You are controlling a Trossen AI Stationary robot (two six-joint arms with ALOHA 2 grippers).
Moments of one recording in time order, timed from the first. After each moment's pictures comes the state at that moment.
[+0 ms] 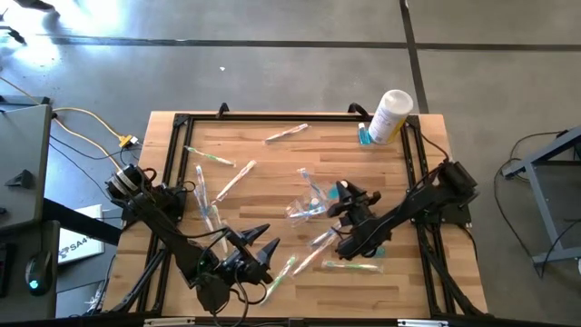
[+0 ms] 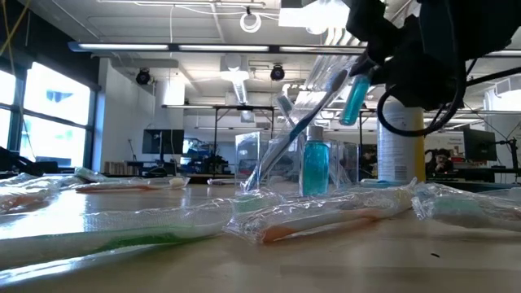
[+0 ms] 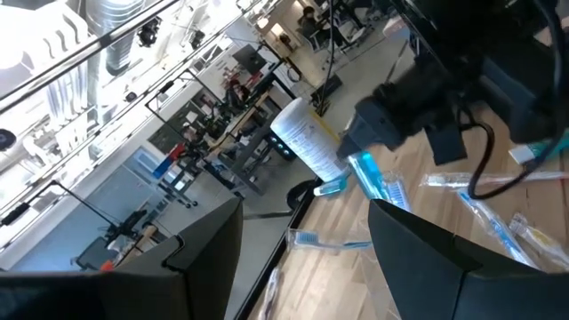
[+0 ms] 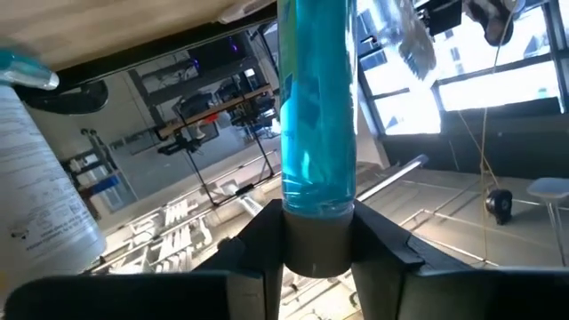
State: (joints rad) left arm -0.80 1.72 1.27 0.33 -1.57 0.52; right arm 0.50 1.82 1.10 -1.29 1.47 -0.68
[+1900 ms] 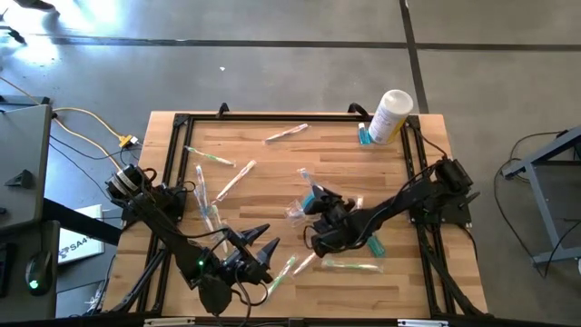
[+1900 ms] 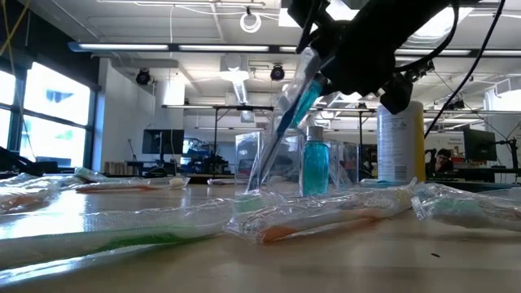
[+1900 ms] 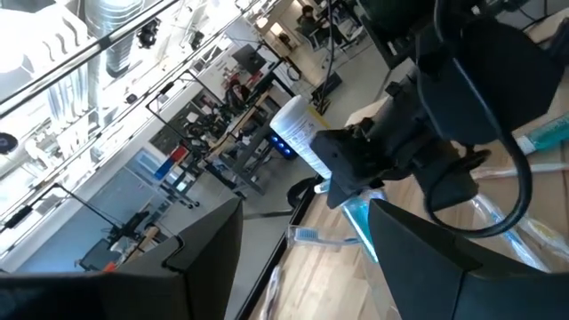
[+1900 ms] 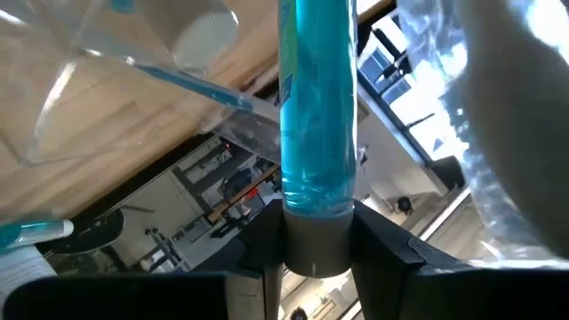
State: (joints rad) left arm -0.80 1.73 1.27 0.26 -1.57 0.46; right arm 0.41 1.83 1.19 -0.60 1.26 -1.16
